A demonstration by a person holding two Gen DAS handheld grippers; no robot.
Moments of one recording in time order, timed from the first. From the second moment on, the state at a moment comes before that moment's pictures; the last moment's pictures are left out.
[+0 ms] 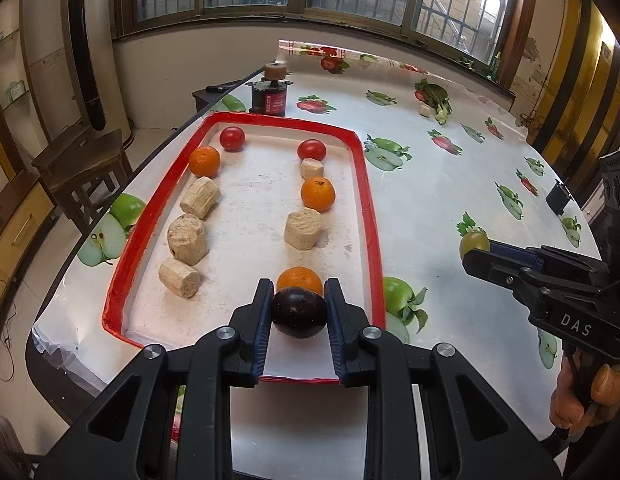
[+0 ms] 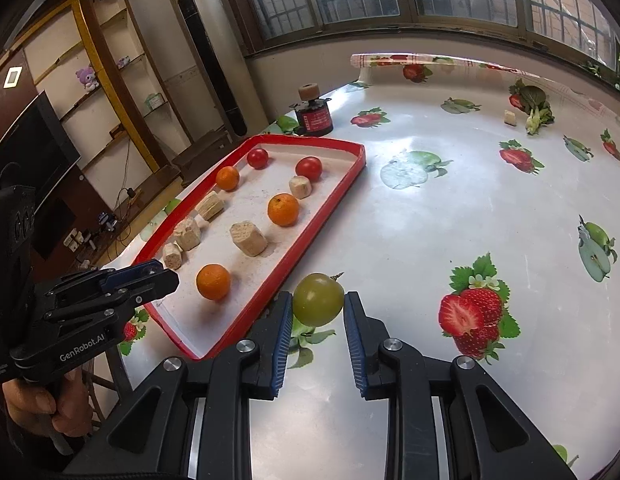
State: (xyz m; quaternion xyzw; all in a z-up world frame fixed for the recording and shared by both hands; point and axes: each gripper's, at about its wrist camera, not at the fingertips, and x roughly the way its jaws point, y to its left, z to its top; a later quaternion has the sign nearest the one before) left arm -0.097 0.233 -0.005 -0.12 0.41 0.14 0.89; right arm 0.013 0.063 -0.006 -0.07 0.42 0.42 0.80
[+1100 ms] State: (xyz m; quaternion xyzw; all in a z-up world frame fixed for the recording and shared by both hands) left arm -0.111 0.297 -0.026 -0.16 0.42 0.19 0.87; right arm 0.003 0.135 -0.022 -0.09 0.43 0.47 0.77
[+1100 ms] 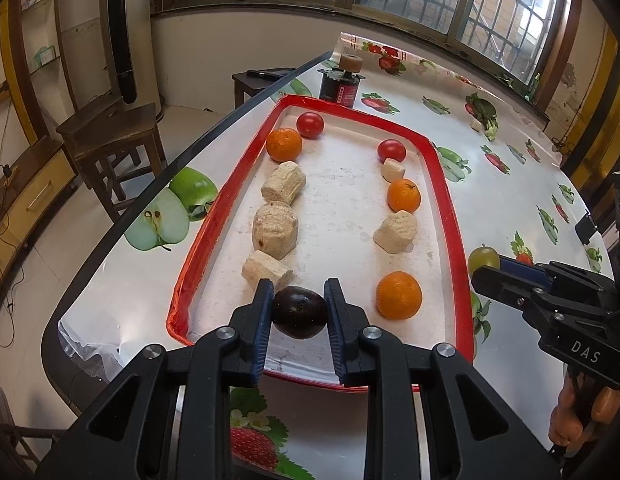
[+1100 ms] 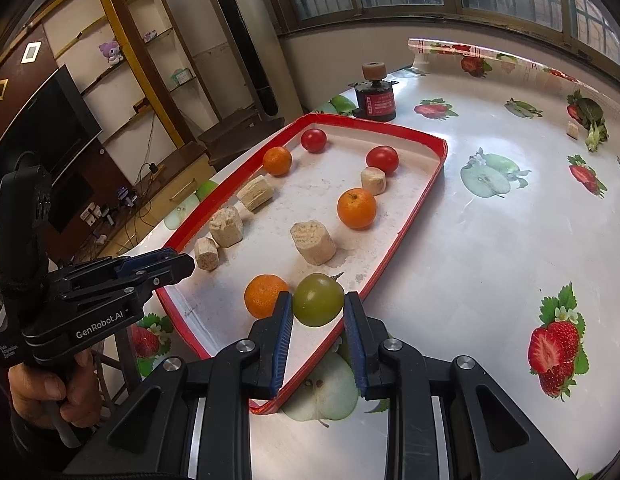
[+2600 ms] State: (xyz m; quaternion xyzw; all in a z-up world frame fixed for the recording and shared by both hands) left arm -0.086 0.283 -0.059 -0.15 0.47 0.16 0.86; right arm 0.022 0.176 -0.051 -0.13 0.44 0.46 0.76
